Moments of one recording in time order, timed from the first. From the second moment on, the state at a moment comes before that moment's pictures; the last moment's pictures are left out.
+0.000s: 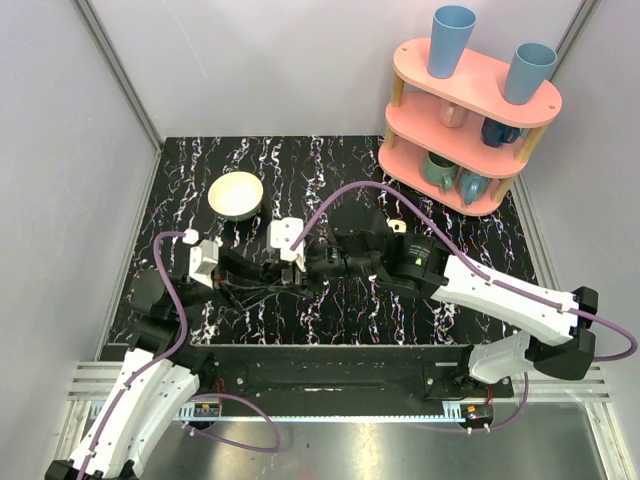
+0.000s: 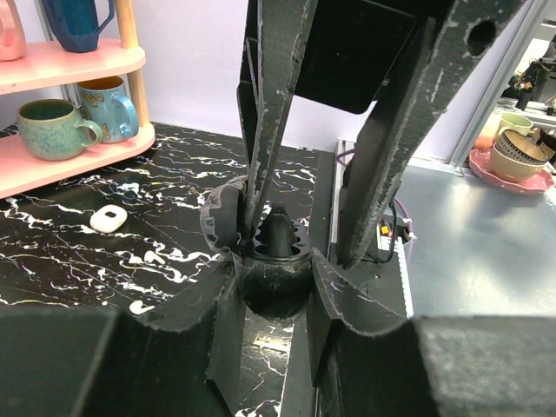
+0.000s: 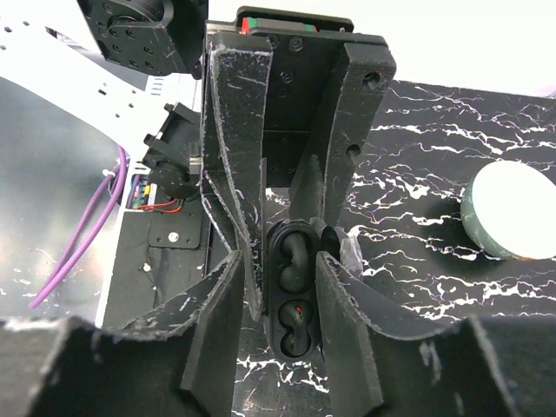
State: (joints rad) left arm -0.31 0.45 0.50 0.29 1.07 -0.42; right arm 1.19 1.39 1.51 -0.42 -0.33 -0.25
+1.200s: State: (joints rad) left arm -0.31 0.44 0.50 0.32 1.05 -0.42; right arm 1.12 1.31 1.31 -0.10 0.22 0.17
